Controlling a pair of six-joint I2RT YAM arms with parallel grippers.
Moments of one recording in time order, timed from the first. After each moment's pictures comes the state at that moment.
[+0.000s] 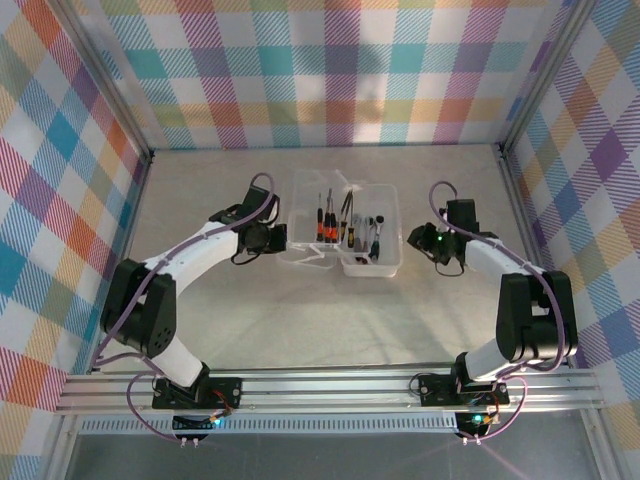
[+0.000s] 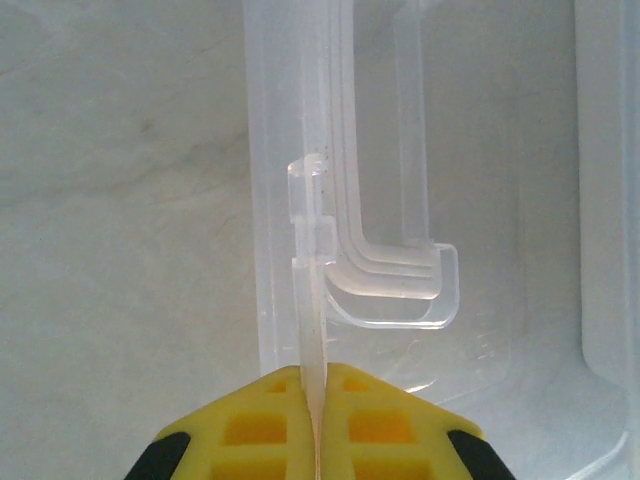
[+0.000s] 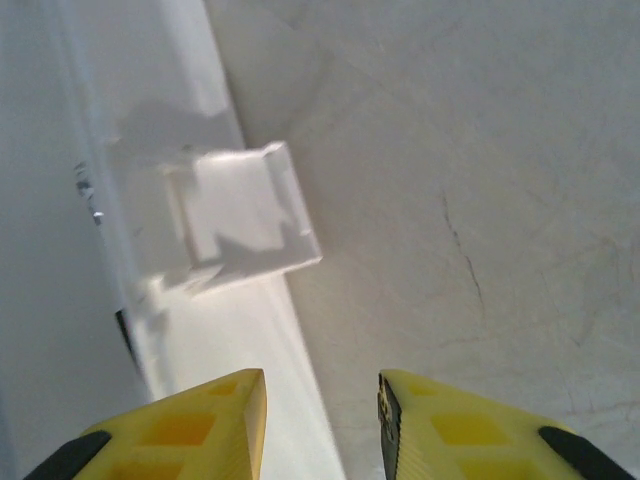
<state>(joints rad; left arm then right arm) -0.44 1.58 1.12 -0.59 0.03 -0.43 0.06 1.50 0.79 -0.26 -0.35 0.63</state>
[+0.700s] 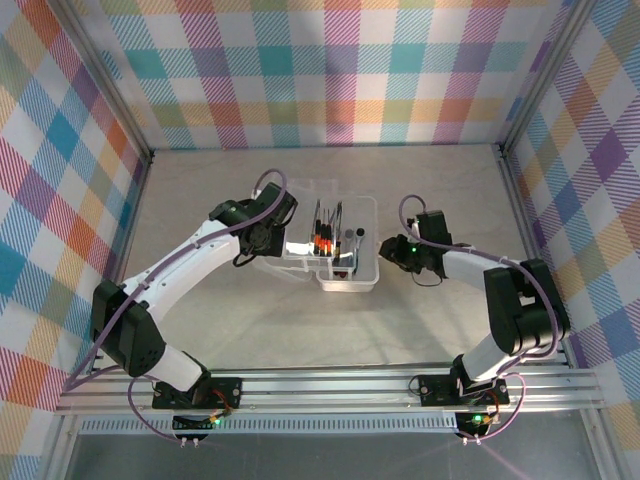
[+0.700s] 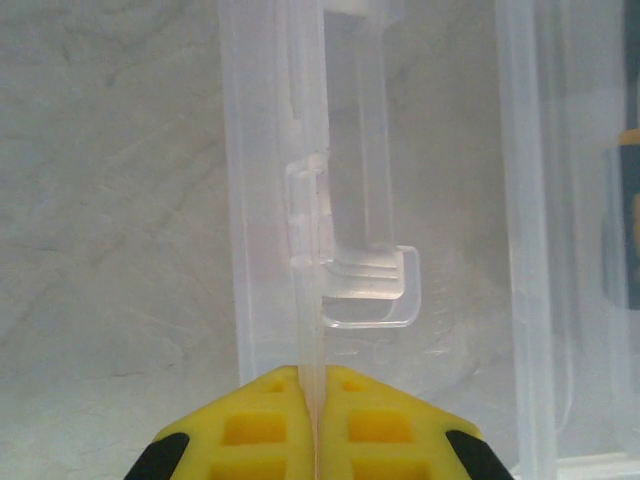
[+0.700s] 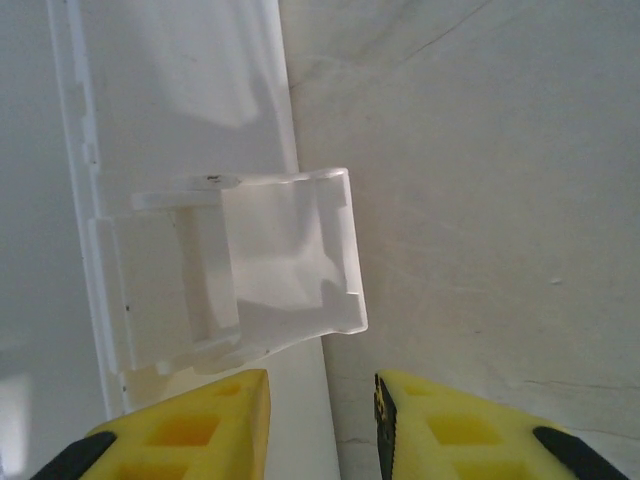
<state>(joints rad) -0.64 1.51 1.36 -1.05 -0.35 -0.43 0.26 1.57 0.72 -0.04 -0.44 0.70</state>
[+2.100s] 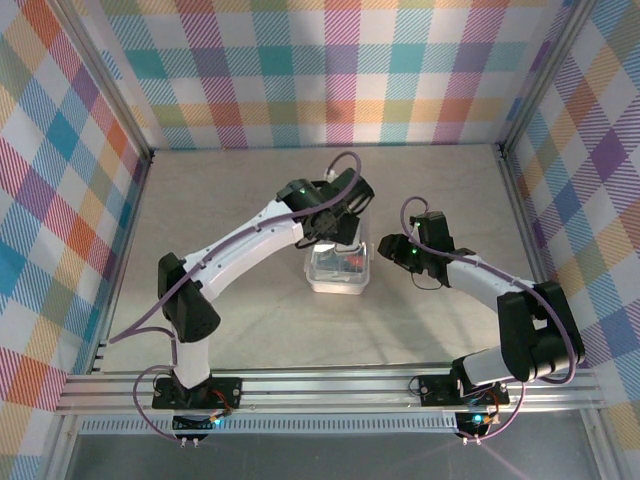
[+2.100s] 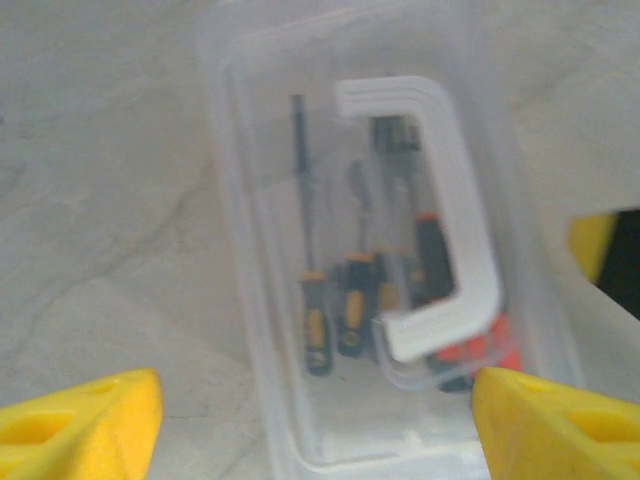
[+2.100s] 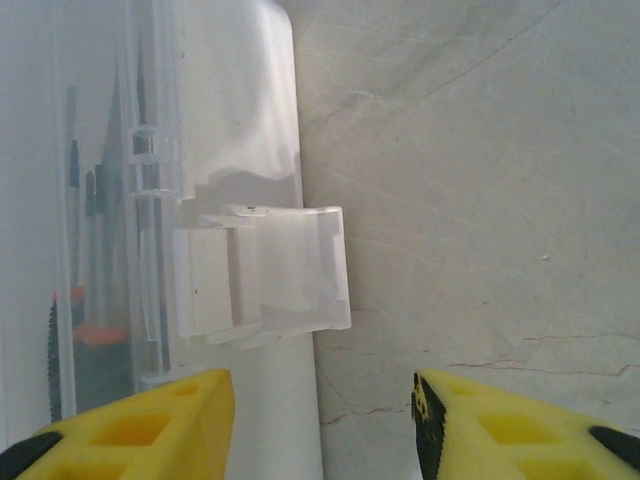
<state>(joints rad) -0.88 1.88 1.95 -1.21 -0.39 -0.50 0.30 1.42 0.68 -0.08 -0.31 0.71</state>
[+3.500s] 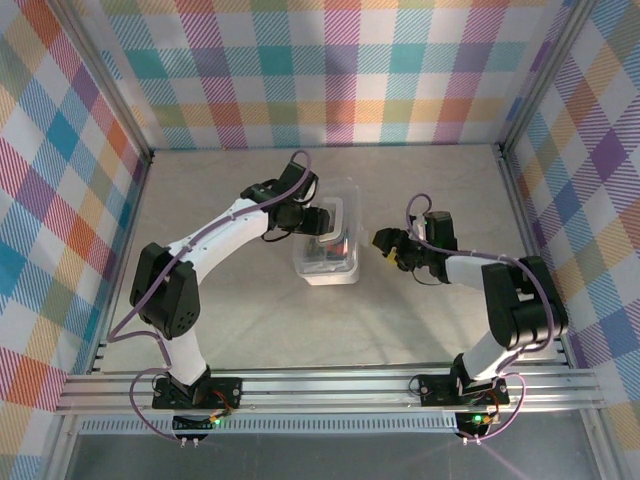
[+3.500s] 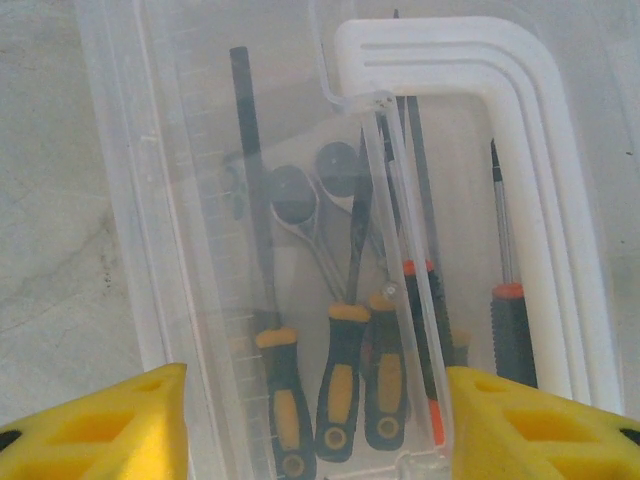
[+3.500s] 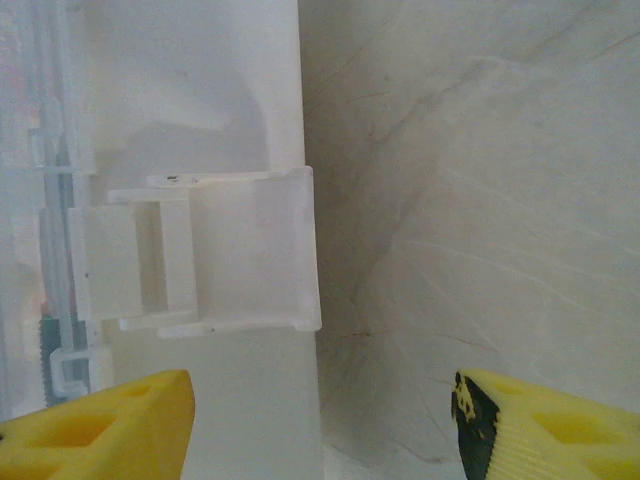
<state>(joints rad) -0.58 1.79 1.51 -0.73 0.03 -0.39 0.21 1.62 0.64 0.27 -0.69 0.84</state>
